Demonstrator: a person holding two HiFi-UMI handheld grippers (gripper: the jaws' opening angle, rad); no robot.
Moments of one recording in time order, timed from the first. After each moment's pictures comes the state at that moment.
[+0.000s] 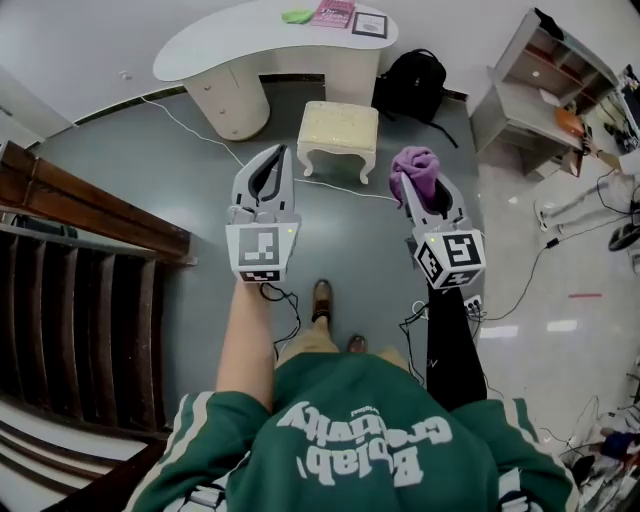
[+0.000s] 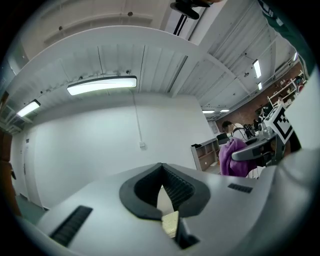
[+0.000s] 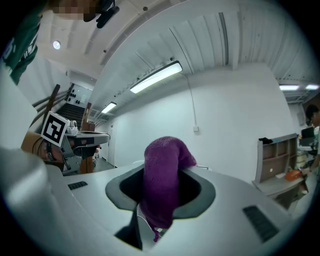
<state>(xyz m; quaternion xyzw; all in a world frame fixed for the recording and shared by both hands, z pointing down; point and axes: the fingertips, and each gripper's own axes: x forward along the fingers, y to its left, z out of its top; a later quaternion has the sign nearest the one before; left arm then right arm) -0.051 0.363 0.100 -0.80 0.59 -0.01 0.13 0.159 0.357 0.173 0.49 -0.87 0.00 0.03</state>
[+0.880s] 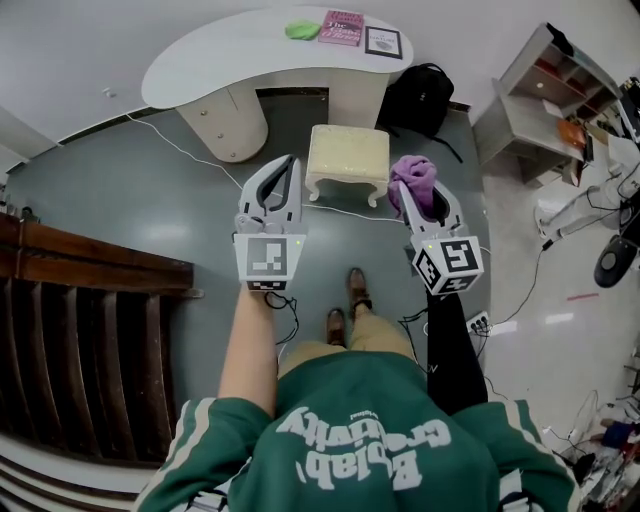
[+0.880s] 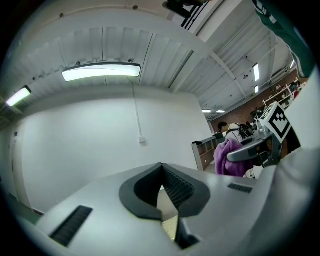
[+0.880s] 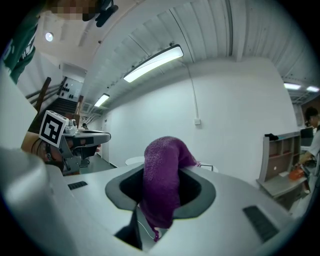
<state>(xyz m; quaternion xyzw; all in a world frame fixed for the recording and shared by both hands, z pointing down) -0.126 0.215 0.115 -0.82 0.55 -0.02 0.12 0.070 0.219 0.185 0.51 -0.86 0.02 0.06</state>
